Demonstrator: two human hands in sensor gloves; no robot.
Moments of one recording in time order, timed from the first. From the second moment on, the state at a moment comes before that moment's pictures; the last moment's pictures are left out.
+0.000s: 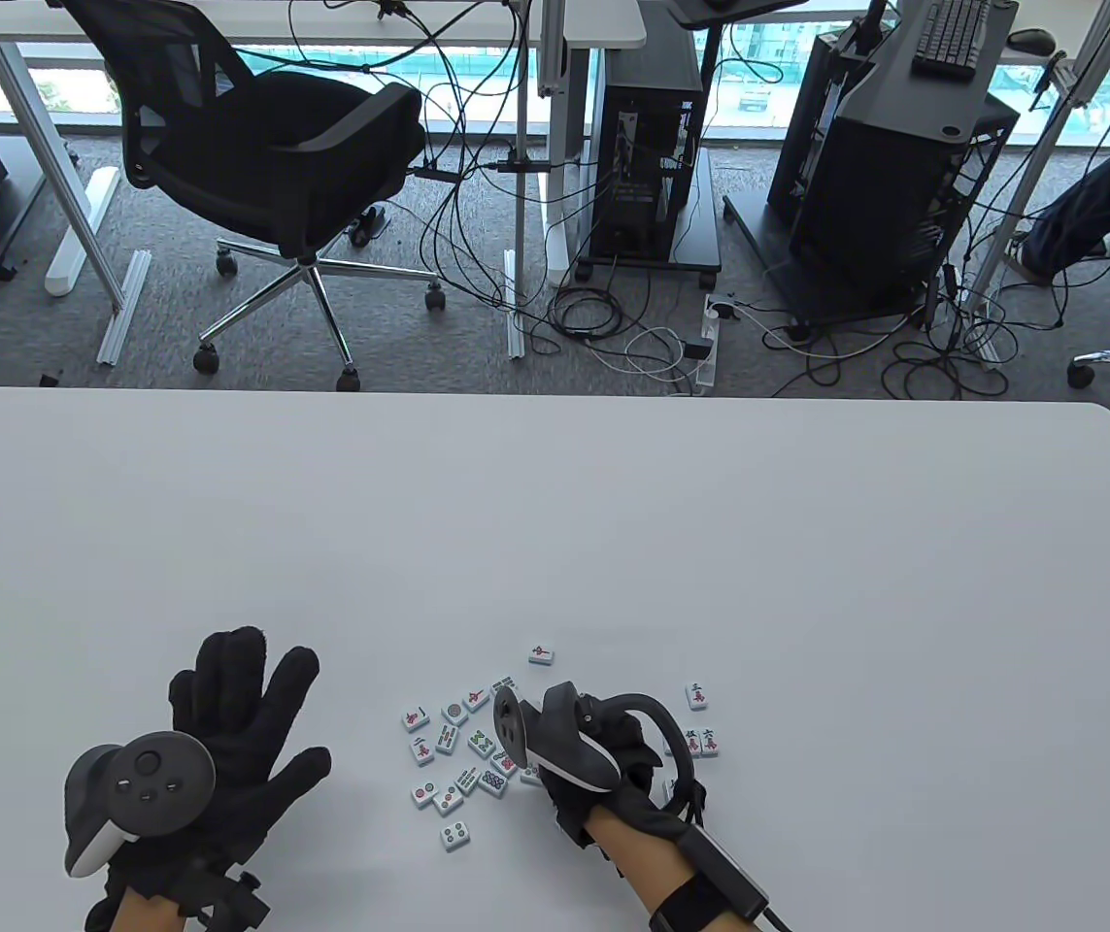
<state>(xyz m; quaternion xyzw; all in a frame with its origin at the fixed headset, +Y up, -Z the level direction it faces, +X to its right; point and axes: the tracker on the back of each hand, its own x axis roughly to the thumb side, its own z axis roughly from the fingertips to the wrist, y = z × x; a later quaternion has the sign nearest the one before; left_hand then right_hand) -0.288 -0.714 -0.217 0.01 -0.15 0.32 0.94 0.018 -0.756 -0.296 -0.10 -0.06 -0.98 0.14</state>
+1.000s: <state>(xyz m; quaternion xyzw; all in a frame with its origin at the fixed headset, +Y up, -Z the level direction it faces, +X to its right) -0.286 -0.714 -0.217 0.01 -0.15 0.31 0.94 0.019 -0.763 -0.279 -0.13 -0.12 -0.98 0.10</state>
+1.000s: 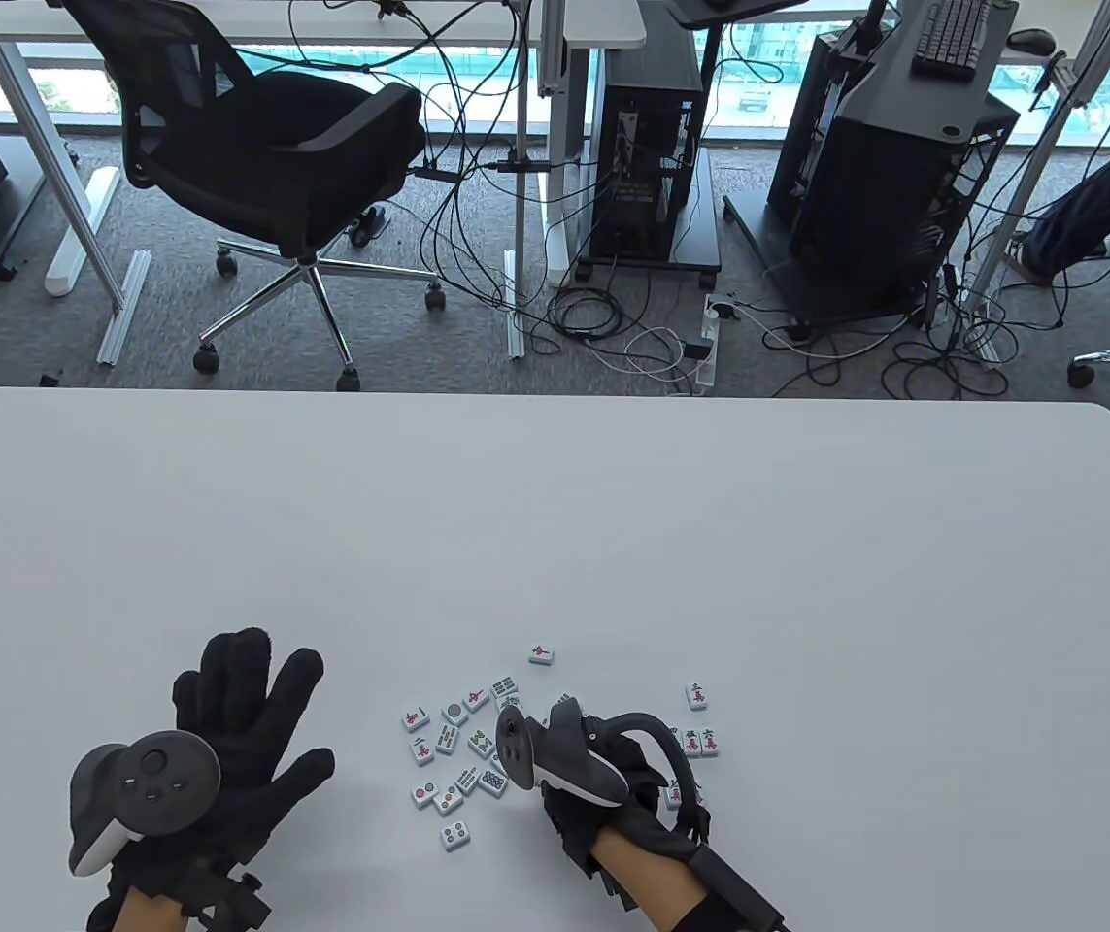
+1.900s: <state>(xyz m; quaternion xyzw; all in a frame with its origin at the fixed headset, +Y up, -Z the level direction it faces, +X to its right) -0.285 -0.716 -0.217 0.00 -0.14 0.30 0.94 0.169 -0.754 -0.262 -0.21 -0.09 -0.97 0.12</state>
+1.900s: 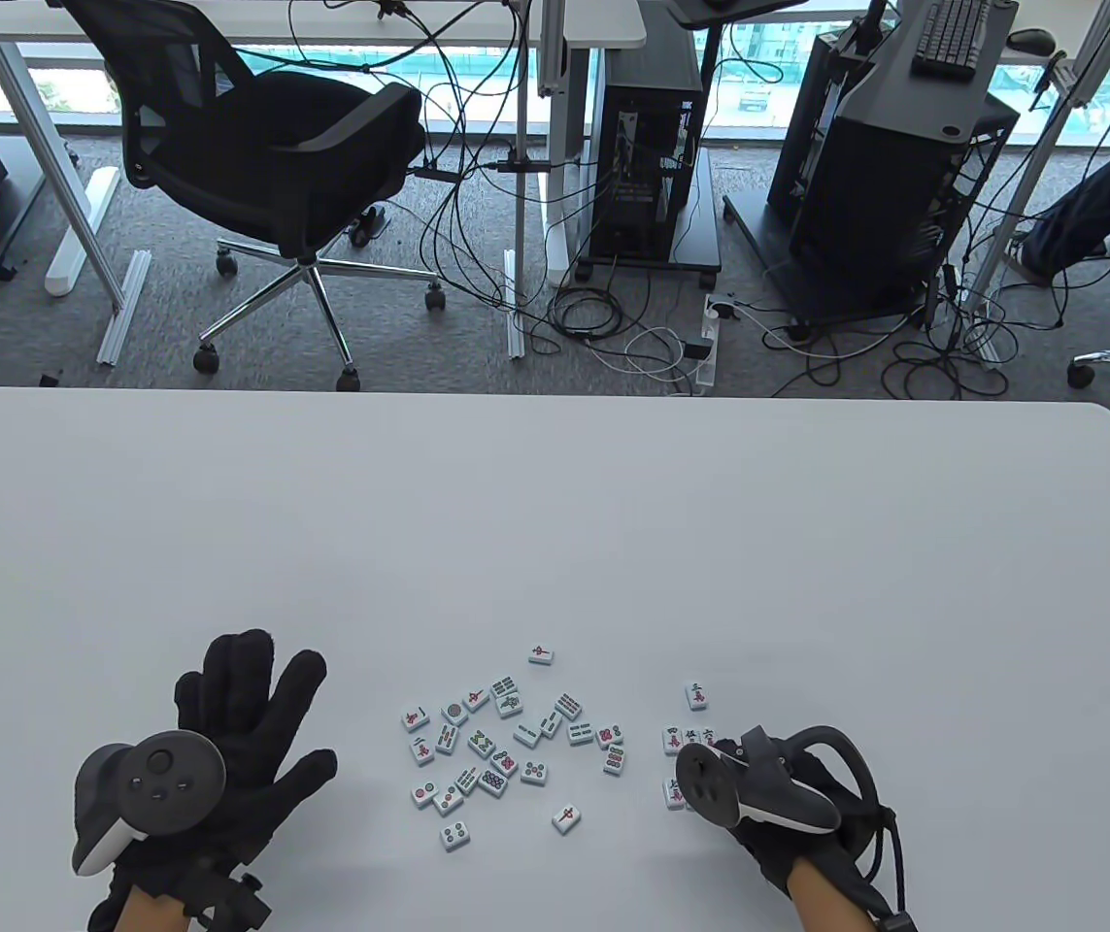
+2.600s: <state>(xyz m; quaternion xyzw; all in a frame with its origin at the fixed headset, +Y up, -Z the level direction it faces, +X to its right) -0.281 -0.720 -0.219 -0.01 -0.14 0.29 0.95 0.166 -0.736 -0.251 -0.18 -0.04 -0.98 0.06</state>
